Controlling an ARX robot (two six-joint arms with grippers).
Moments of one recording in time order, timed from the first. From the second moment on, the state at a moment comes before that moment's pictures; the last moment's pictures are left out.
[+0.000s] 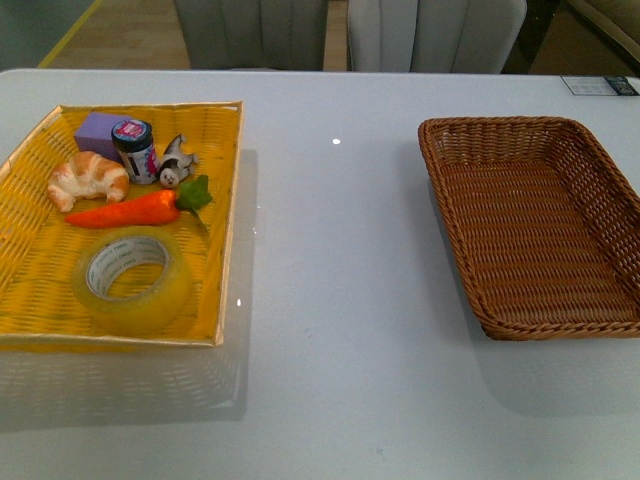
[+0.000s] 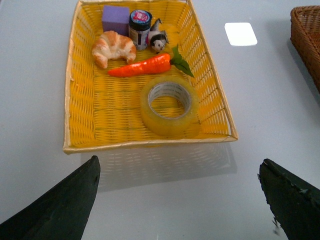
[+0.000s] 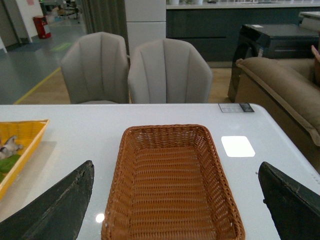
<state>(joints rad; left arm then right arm) 0.09 0.49 0.27 -0.36 0.24 0.07 0.00 0.01 0.02 0.00 0.00 0.00</state>
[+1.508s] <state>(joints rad) 0.01 2.25 0.92 0.38 0.06 0.07 0.00 0.01 0.02 0.00 0.00 0.00</state>
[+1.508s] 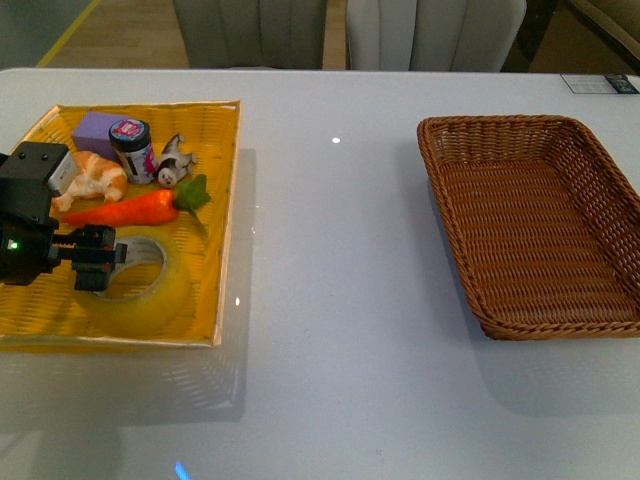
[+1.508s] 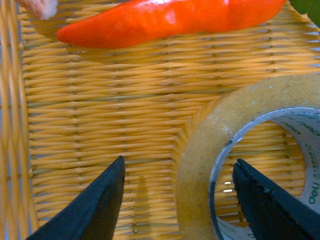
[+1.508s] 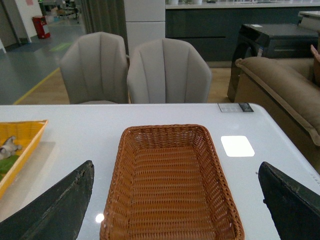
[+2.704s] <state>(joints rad) -0.52 1.73 1.01 0.16 0.21 -0.41 0.00 0.01 0.02 0.00 0.00 0.00</state>
